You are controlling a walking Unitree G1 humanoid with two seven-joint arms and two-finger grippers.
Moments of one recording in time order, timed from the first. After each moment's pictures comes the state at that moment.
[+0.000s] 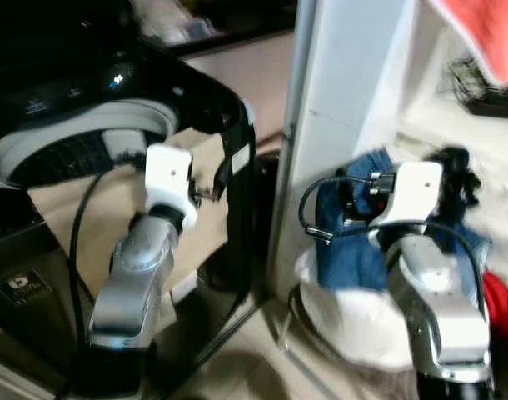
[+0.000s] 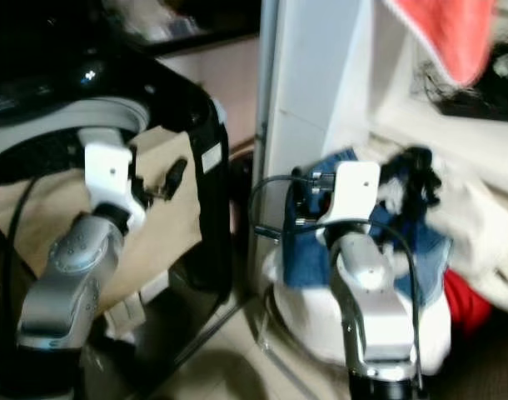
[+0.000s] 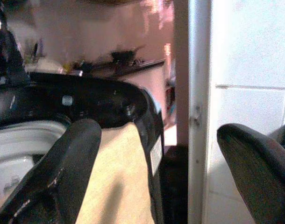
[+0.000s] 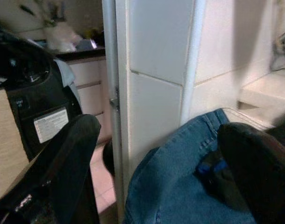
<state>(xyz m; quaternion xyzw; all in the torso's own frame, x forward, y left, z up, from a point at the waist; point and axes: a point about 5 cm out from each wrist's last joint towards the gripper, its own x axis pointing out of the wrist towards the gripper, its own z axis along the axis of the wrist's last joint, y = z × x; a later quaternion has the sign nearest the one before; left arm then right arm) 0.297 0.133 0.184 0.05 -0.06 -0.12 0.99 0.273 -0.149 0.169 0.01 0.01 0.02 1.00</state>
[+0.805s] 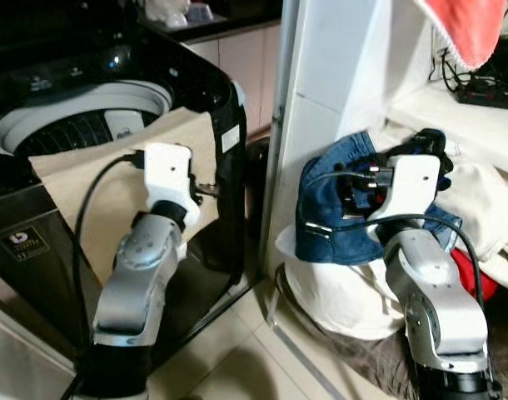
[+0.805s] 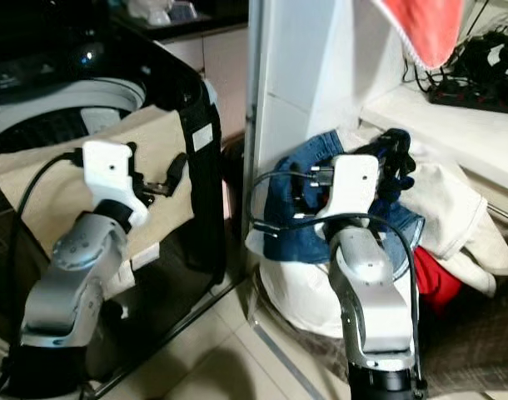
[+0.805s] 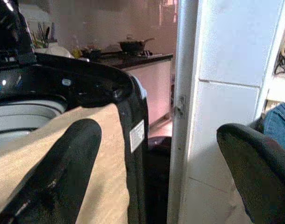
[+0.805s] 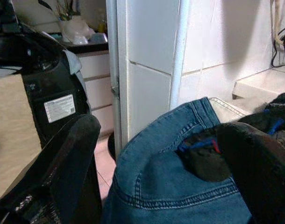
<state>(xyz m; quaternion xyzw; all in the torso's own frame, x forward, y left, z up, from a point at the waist) 0.297 0.136 0.181 0.02 -0.05 -0.10 0.99 0.280 -0.147 0.175 0.00 0.01 0.04 1.00</state>
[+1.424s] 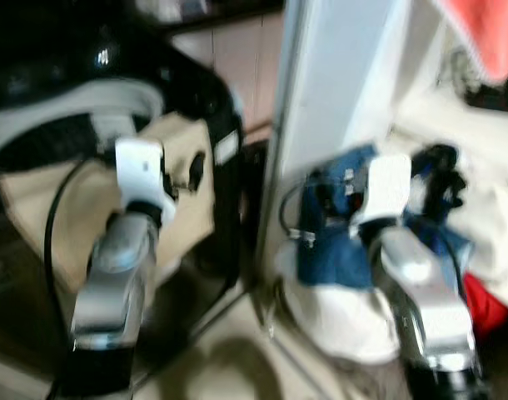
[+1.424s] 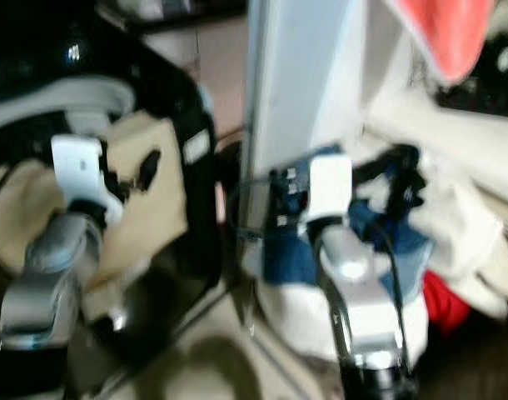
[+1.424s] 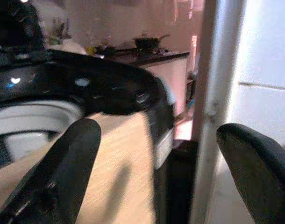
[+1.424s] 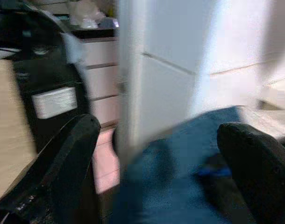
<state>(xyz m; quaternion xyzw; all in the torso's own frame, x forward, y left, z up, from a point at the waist) 0.295 0.151 0.183 0.02 -0.05 -0.07 1.00 0.282 -0.139 0.168 -0.03 0.02 0.06 1.00</state>
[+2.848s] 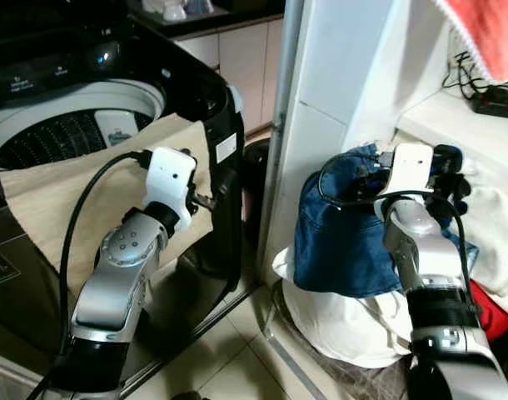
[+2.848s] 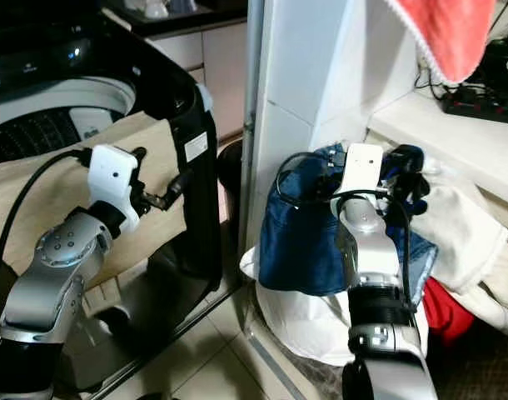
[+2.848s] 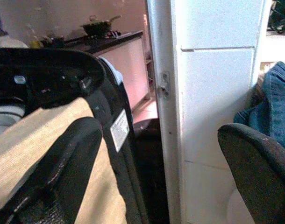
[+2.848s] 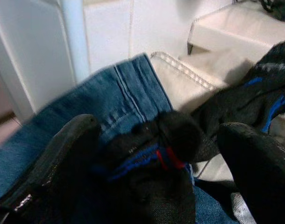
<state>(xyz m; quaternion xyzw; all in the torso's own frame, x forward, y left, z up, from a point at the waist) 0.297 0.143 0.172 0.09 -0.02 -0.20 0.97 0.350 -0.192 0.136 -0.02 0.13 -0.11 0.99</state>
